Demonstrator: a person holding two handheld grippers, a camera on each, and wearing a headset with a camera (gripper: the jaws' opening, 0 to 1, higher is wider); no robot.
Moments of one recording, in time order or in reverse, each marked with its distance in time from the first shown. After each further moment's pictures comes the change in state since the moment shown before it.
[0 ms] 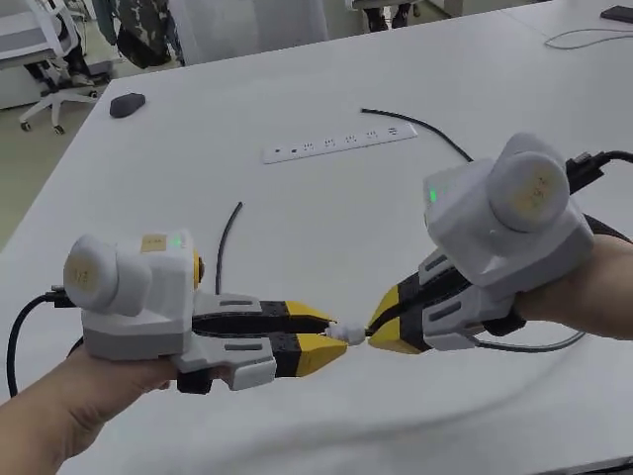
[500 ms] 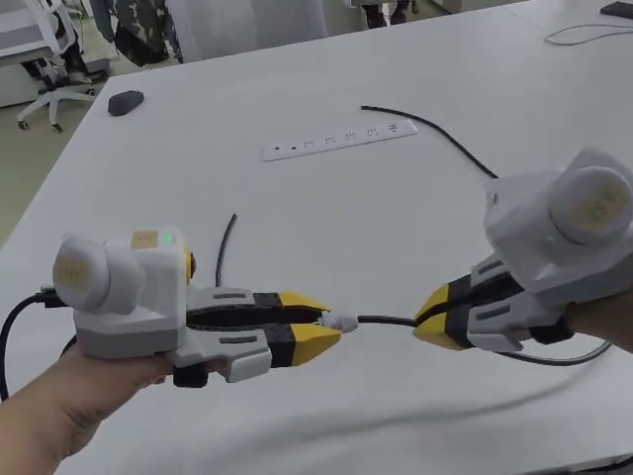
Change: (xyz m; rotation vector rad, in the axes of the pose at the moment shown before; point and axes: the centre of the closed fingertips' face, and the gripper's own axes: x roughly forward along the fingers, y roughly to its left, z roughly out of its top) left arm -0.011 0.013 0.005 0.011 -0.027 0.050; right arm -0.030 -0.028 -0.048 0.195 -0.010 -0.171
